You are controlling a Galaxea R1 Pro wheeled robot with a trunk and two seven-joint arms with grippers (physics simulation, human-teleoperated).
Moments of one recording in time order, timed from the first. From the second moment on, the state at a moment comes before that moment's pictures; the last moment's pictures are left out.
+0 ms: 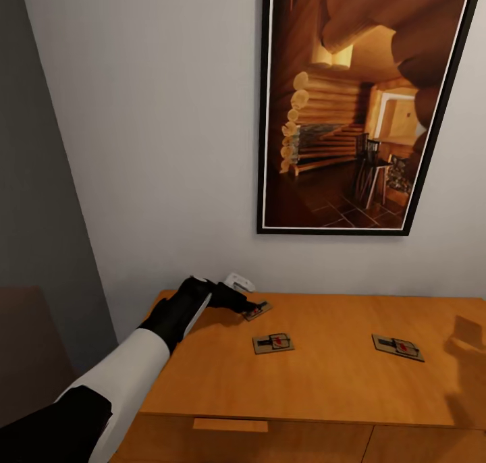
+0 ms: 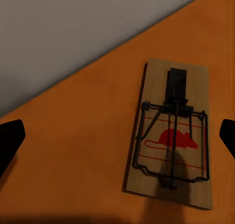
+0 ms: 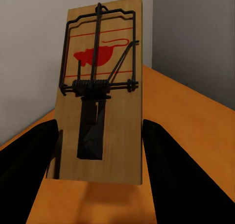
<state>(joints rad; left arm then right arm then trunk) -0.93 -0.15 -0.35 -0.68 -0.09 0.60 -0.49 -0.53 -0.47 -0.50 -1.55 -0.52 1.04 -0.48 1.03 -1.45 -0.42</state>
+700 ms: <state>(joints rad) -0.93 -0.17 -0.51 -0.70 -0.09 0.60 -0.49 -0.53 -0.47 -0.50 -1.55 -0.52 1.04 -0.48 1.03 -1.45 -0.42</state>
